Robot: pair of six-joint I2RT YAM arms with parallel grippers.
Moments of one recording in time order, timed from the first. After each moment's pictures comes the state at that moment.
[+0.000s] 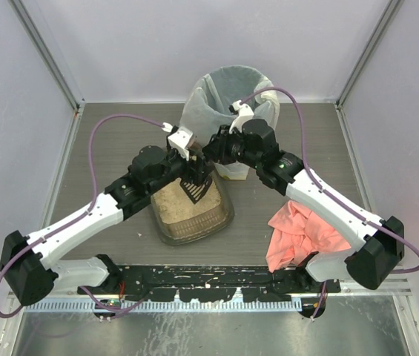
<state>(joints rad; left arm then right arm) -0.78 1.19 0.95 0.07 0.02 -0.11 0.69 1.33 1.22 -0.21 -0.09 0.50</state>
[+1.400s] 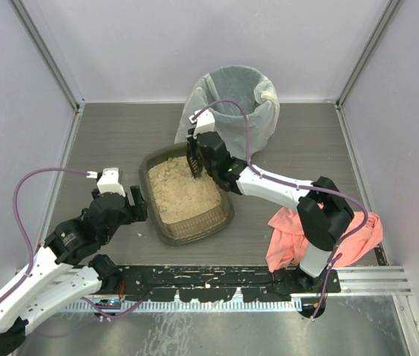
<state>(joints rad) -0.78 0.58 0.74 -0.79 -0.52 -0.60 0.83 1.71 1.23 0.27 0.44 0.14</state>
